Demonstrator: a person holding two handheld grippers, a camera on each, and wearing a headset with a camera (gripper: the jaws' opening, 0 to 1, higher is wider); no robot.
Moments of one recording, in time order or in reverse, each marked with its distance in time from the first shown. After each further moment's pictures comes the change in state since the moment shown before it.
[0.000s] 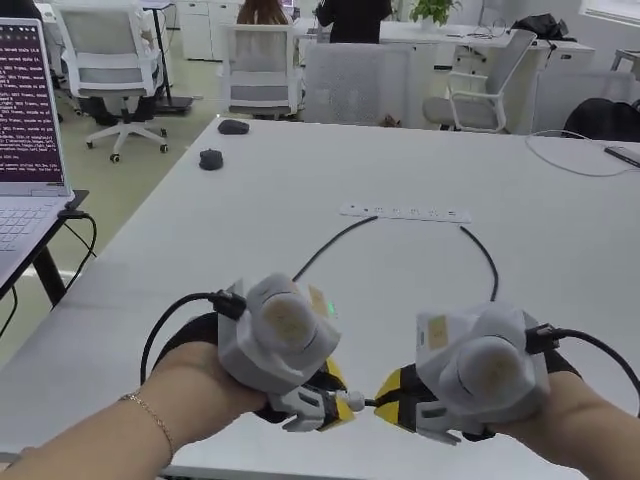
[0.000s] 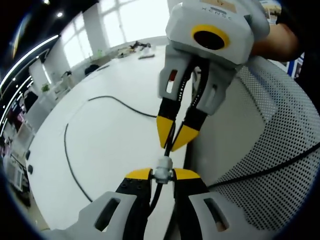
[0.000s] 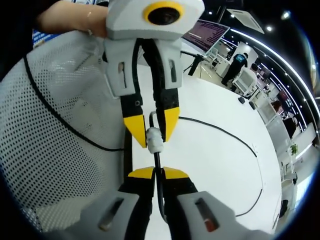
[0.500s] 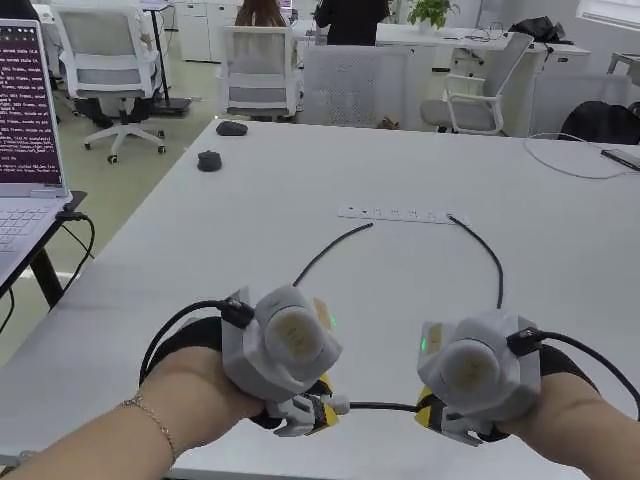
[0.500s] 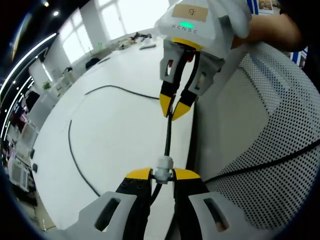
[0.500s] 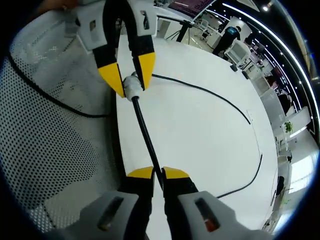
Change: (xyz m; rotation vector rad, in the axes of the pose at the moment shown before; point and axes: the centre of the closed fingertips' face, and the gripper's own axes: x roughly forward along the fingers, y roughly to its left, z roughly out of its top) left arm 0.003 0.003 -0.014 0.026 0.077 0.028; right arm -0.001 -0.015 -0.061 0.094 0.256 -0.061
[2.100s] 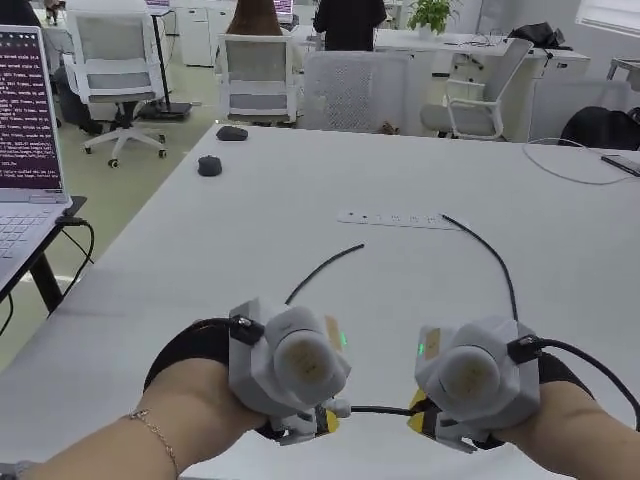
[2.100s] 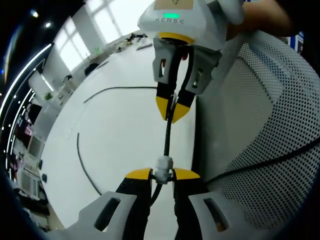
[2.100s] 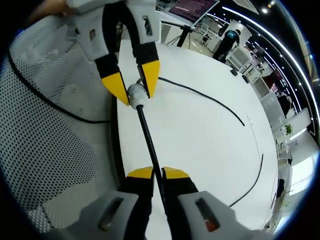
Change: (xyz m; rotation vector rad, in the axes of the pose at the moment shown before) left arm 0.001 0.004 0.003 0.098 0.020 0.048; right arm 0.000 -0.002 0.004 -0.011 -0.009 -0.007
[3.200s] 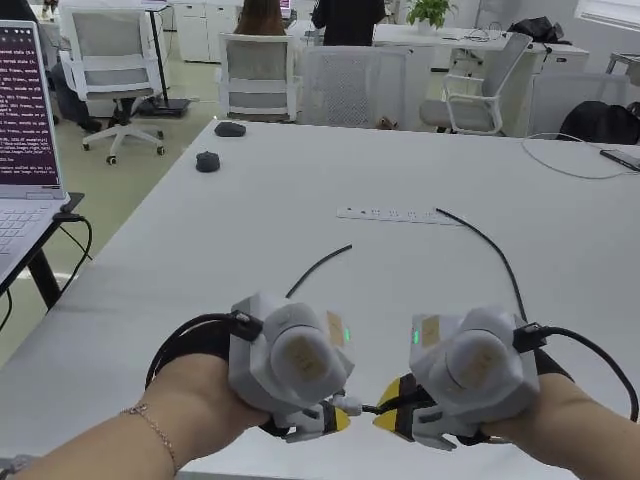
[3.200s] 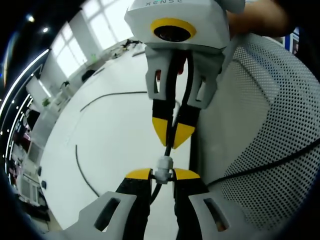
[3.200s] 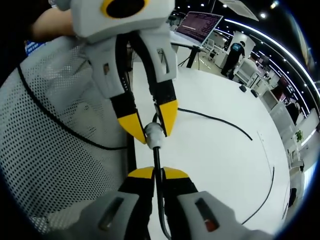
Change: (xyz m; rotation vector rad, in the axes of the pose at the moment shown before) left arm 0.000 -0.007 0.009 0.031 -0.038 -0.016; right arm -0.008 0.026 0.046 -0.004 -0.210 0.115
